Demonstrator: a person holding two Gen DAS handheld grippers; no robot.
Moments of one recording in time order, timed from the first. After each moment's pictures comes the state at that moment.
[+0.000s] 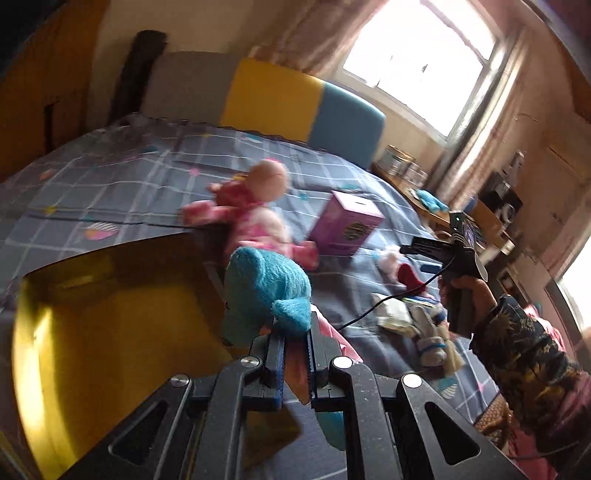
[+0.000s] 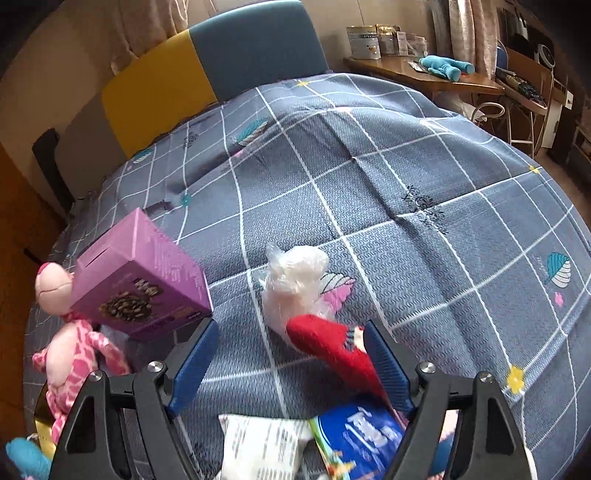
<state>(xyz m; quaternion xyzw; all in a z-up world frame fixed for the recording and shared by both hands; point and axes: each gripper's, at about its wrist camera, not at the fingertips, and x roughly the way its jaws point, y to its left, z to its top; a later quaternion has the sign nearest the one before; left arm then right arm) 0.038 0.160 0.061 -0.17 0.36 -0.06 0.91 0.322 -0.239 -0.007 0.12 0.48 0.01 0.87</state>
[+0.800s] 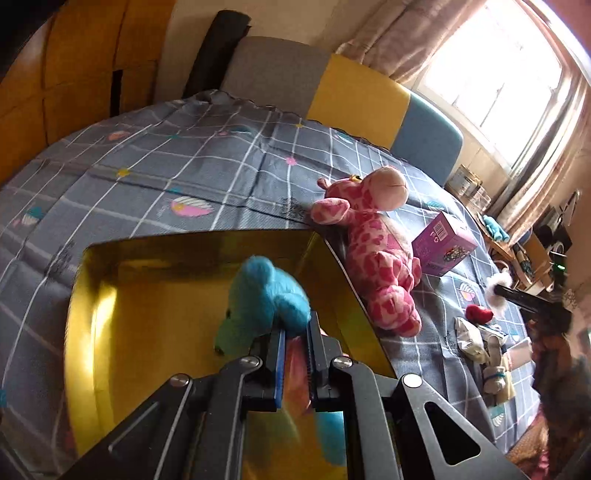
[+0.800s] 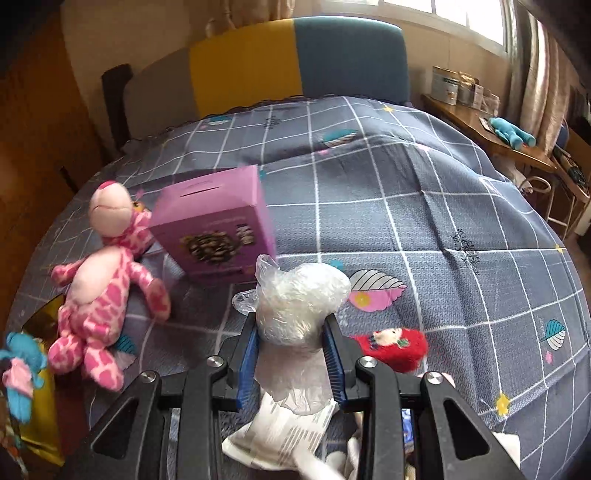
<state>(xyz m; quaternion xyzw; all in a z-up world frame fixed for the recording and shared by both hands) 0.059 0.247 0.017 -0.19 0.39 0.04 0.90 0.260 -0.179 0.030 -0.01 0.46 0.13 0.88</state>
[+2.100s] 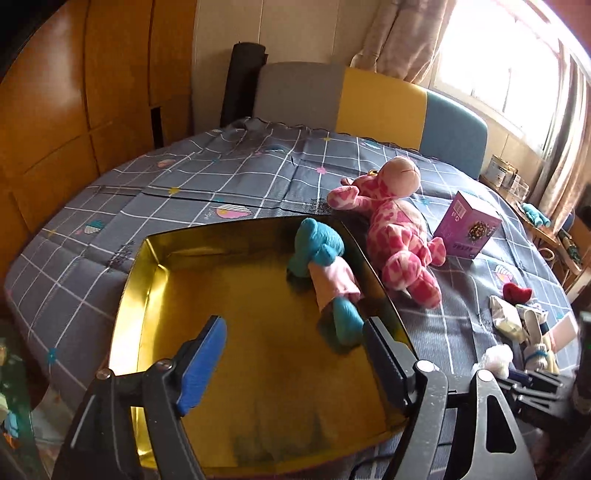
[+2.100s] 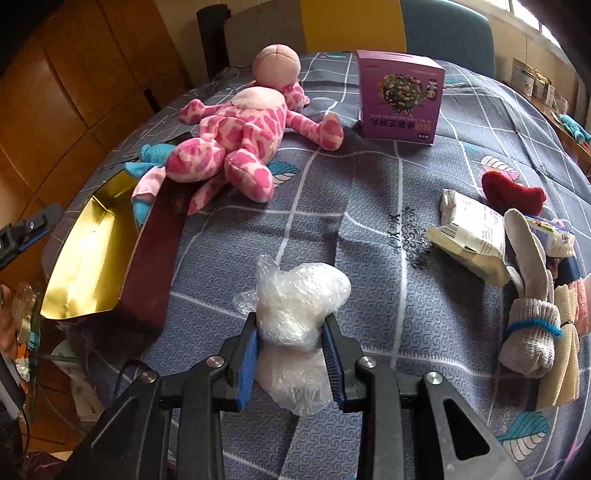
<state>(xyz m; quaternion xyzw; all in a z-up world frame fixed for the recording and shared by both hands) -0.005 0.183 0.023 -0.11 0.37 0.15 0.91 0.085 -0.082 -0.040 -0.04 0.50 0.26 0.83</state>
